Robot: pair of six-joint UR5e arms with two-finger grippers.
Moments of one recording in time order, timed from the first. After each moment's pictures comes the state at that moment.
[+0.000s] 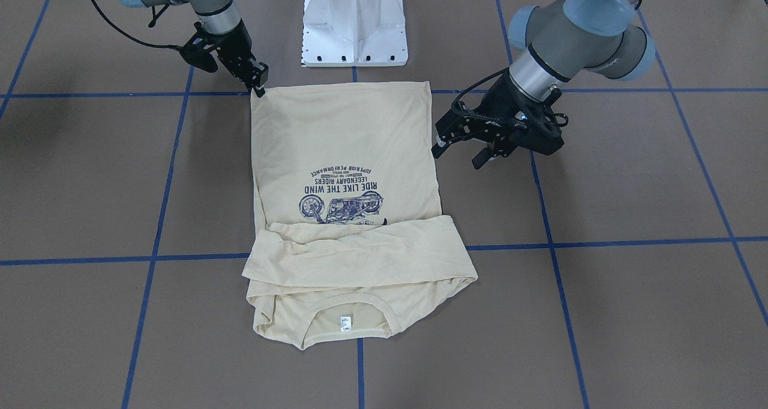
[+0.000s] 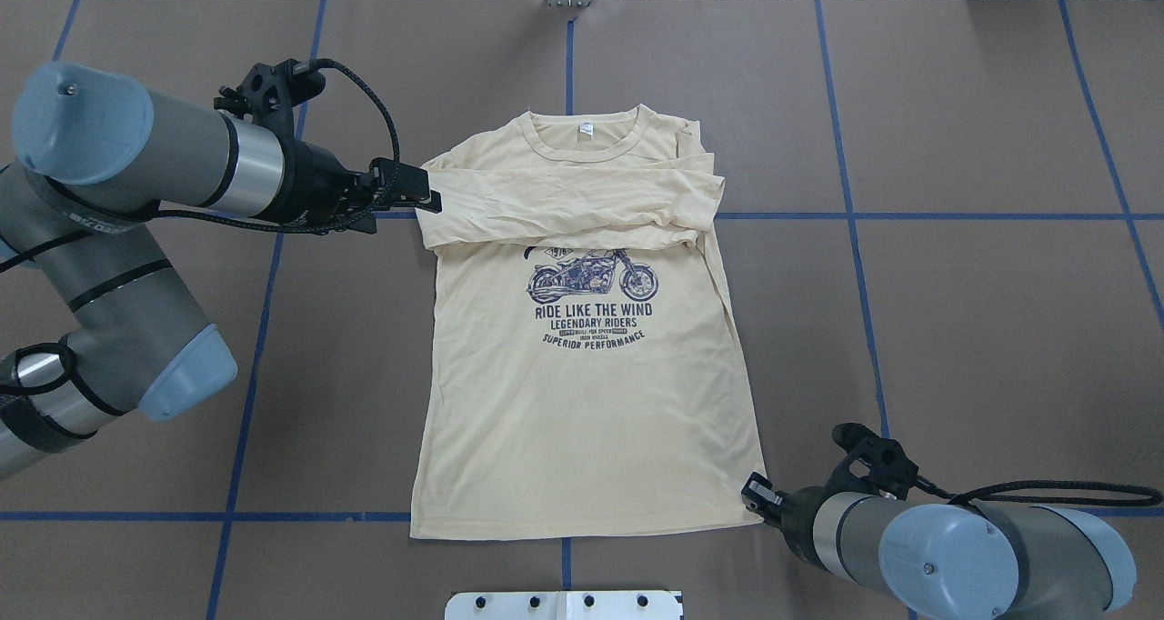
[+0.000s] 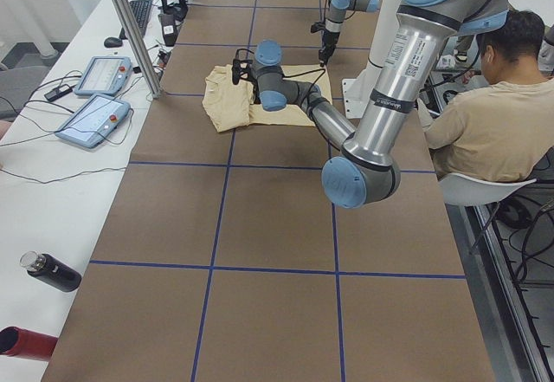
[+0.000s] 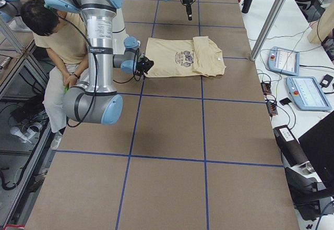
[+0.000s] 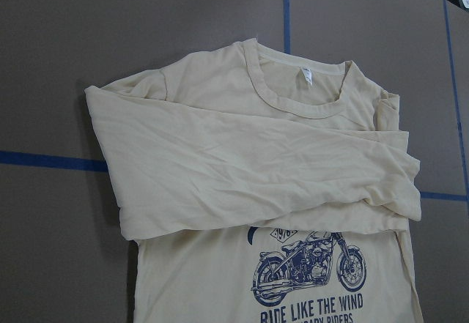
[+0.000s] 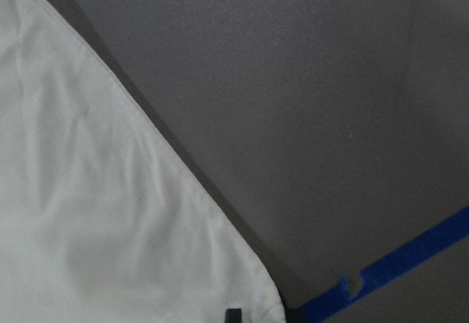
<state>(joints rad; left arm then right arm) -0.76 -1.98 -1.77 -2.25 -2.05 -1.38 0.10 -1.57 2.06 -1.13 1.49 2.13</state>
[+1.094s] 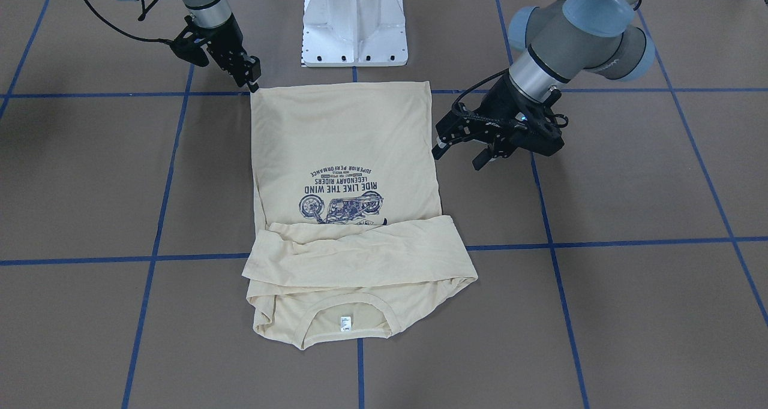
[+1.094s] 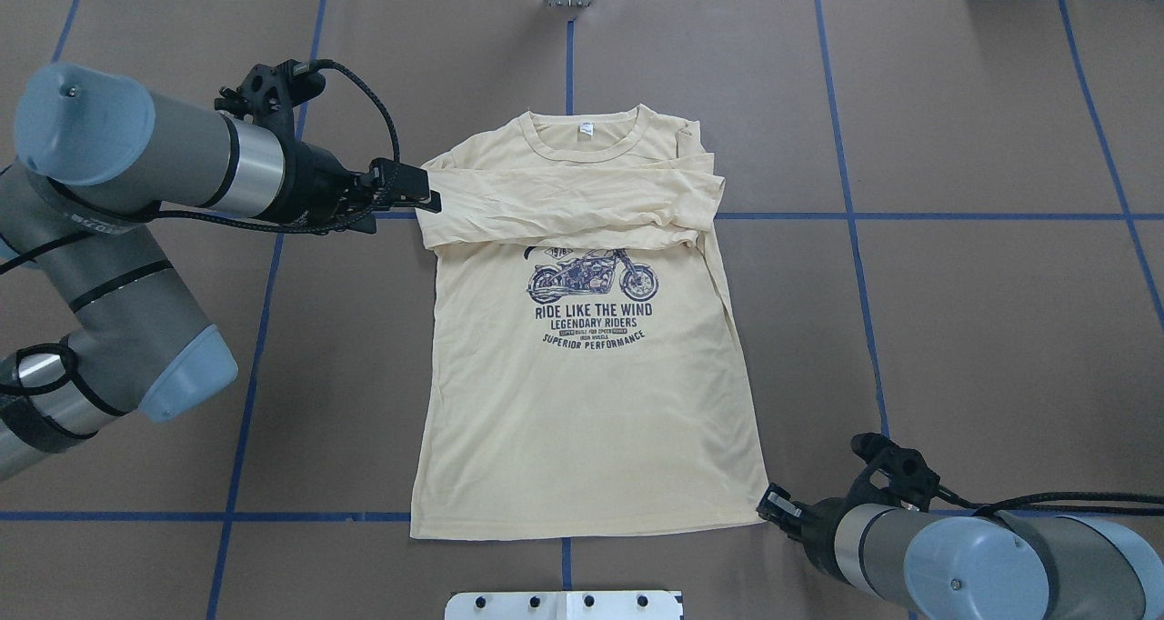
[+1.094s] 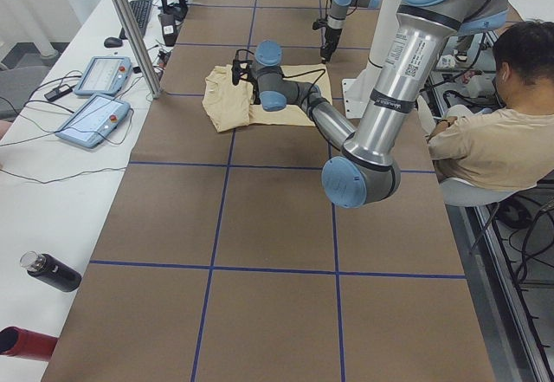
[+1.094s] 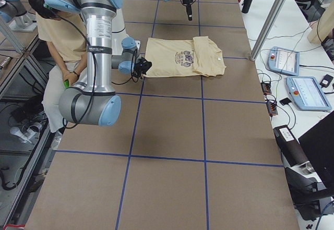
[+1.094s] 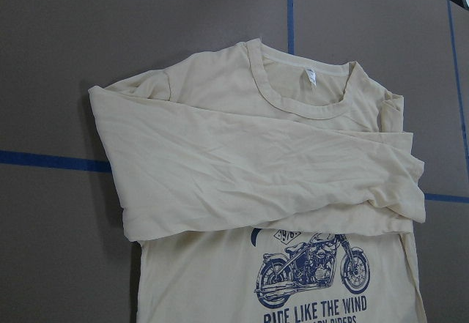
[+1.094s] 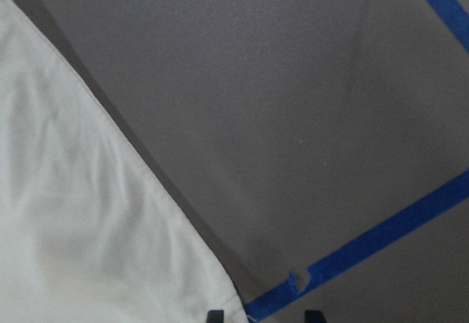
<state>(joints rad) -0.75 -1.98 -1.77 -2.25 -2.05 -1.38 0.07 -1.62 2.09 -1.13 1.48 2.13</state>
